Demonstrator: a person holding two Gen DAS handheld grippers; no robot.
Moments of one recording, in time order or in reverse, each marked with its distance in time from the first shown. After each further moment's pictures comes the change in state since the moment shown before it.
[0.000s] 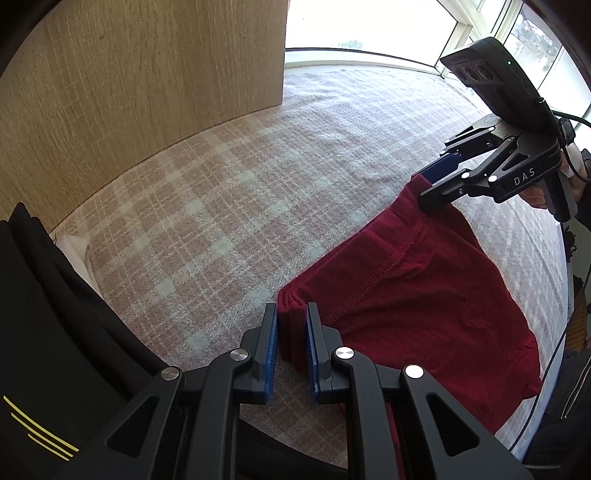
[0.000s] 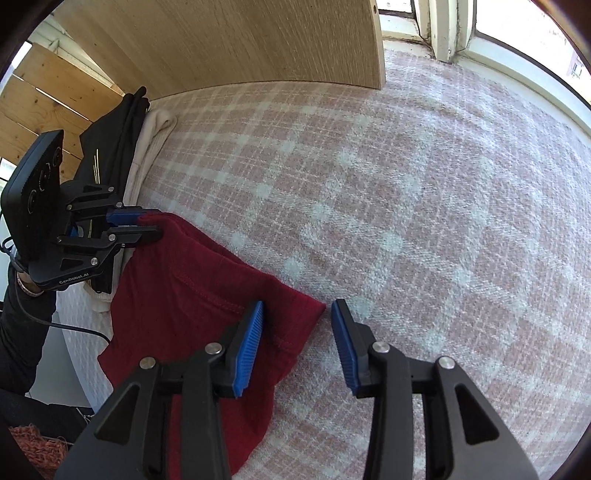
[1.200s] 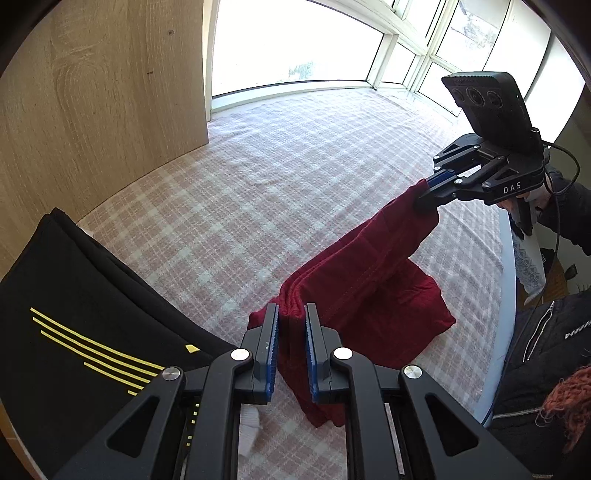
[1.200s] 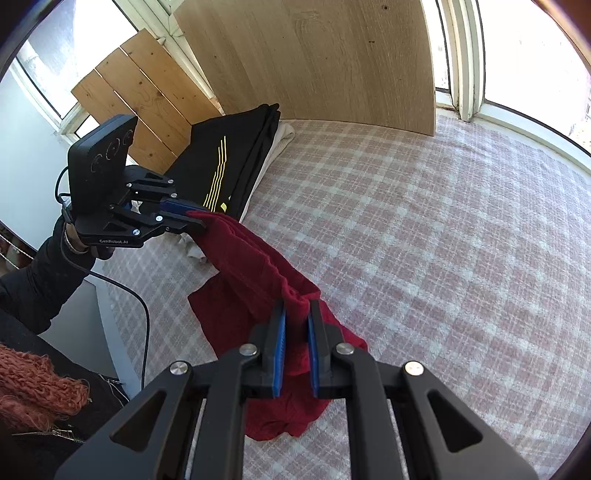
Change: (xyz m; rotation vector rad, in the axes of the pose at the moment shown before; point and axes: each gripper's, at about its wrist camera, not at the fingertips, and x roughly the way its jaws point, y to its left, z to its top) left arm -0.108 -0.072 -0.076 0.125 -0.102 -0.121; right arm -0.106 0.092 -0.152 -0.126 -0.256 0.056
